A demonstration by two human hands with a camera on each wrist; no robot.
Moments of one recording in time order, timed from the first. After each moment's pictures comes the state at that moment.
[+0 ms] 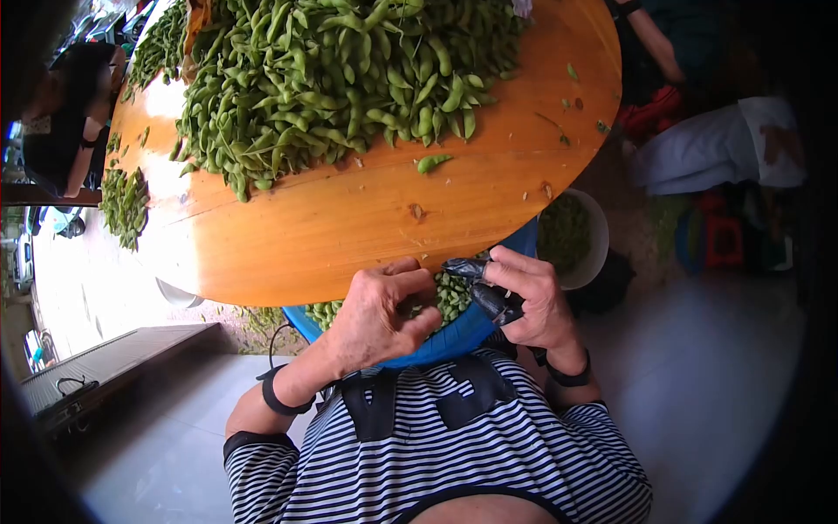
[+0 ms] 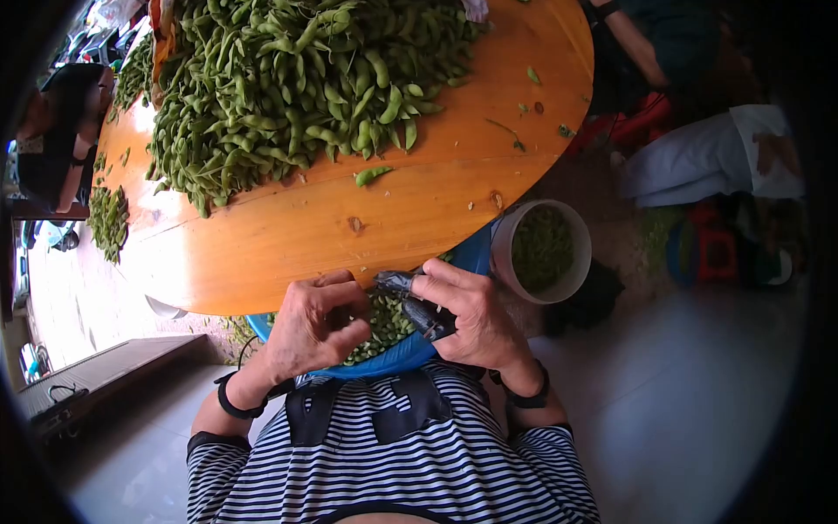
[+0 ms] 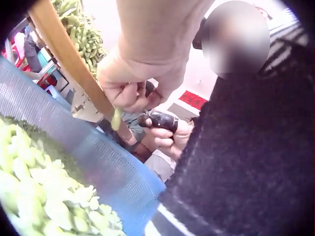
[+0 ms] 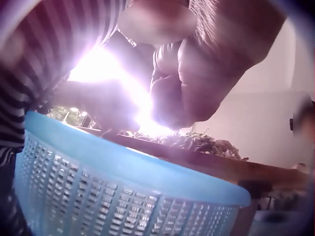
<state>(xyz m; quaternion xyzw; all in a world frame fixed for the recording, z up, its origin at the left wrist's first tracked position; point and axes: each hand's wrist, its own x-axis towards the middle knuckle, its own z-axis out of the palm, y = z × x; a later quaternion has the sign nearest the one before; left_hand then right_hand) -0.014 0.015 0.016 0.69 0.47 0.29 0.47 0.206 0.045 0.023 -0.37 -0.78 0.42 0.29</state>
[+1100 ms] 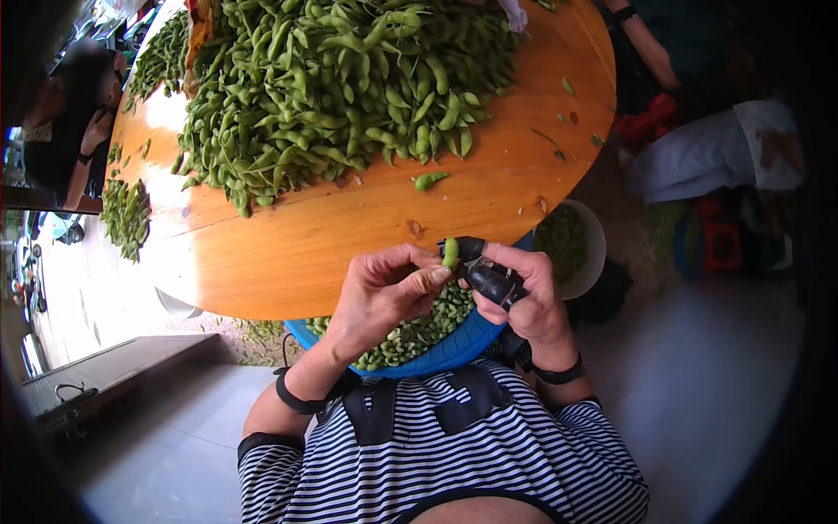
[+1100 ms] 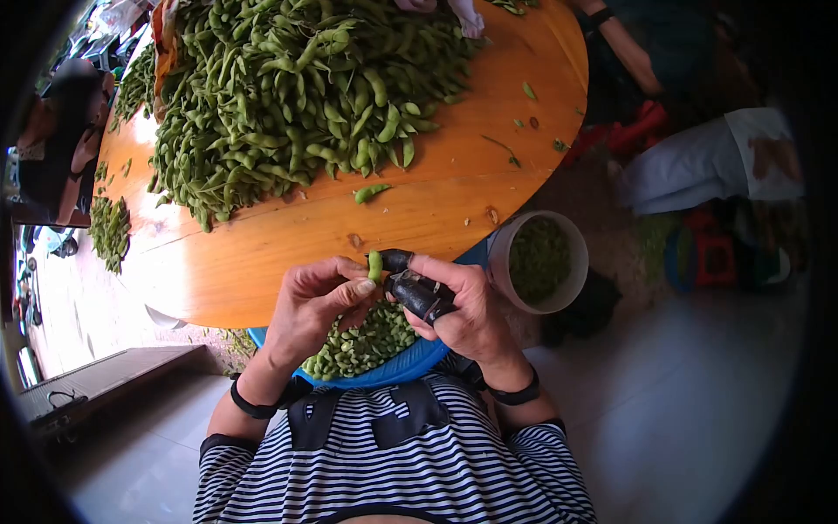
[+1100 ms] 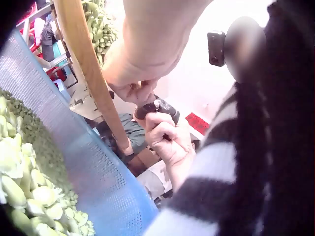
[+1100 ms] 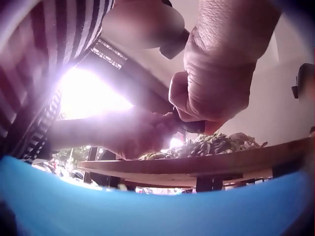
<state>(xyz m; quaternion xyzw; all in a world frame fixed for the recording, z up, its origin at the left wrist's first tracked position) -0.008 0.034 0.008 0.30 0.43 0.41 0.74 0.198 0.056 0.020 -0.34 -0.44 0.76 0.34</state>
